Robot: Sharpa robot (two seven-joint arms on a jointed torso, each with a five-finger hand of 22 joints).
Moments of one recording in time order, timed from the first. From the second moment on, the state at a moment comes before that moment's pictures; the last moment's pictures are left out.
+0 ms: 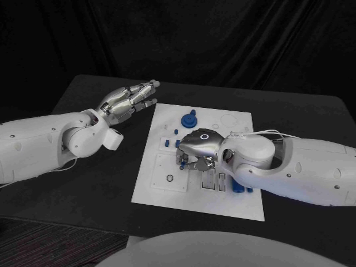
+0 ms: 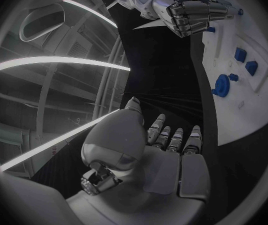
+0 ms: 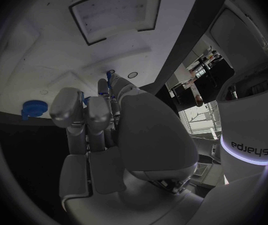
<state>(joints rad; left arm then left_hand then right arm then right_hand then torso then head) 1.26 -0.94 -0.22 1.41 -0.17 0.10 0.55 1.25 0.24 -0.24 0.27 0.31 0.32 0.07 0.06 0.04 0.02 0.04 0.01 0.01 0.00 0.10 0.00 0.00 0.17 0.00 0.24 0.01 0.04 1.24 -0.61 -0.25 1.66 -1.76 -0.18 -0.09 1.58 -0.10 0.28 0.15 0.19 1.13 0.12 0.13 0.11 1.25 0.05 0.13 0.07 1.46 -0.03 1.11 0.98 0.11 1.43 0.07 1.00 1.31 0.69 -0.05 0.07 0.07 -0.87</state>
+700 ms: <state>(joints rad) 1.26 -0.93 -0.22 1.40 -0.17 0.11 0.55 1.25 0.24 -0.24 0.27 0.31 0.33 0.08 0.06 0.04 0.02 0.04 0.01 0.01 0.00 0.10 0.00 0.00 0.17 0.00 0.24 0.01 0.04 1.22 -0.60 -0.25 1.66 -1.76 -0.19 -0.10 1.58 -0.10 0.28 0.15 0.18 1.13 0.12 0.13 0.11 1.26 0.05 0.13 0.07 1.46 -0.03 1.11 0.98 0.11 1.43 0.07 1.00 1.31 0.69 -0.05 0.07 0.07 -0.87</state>
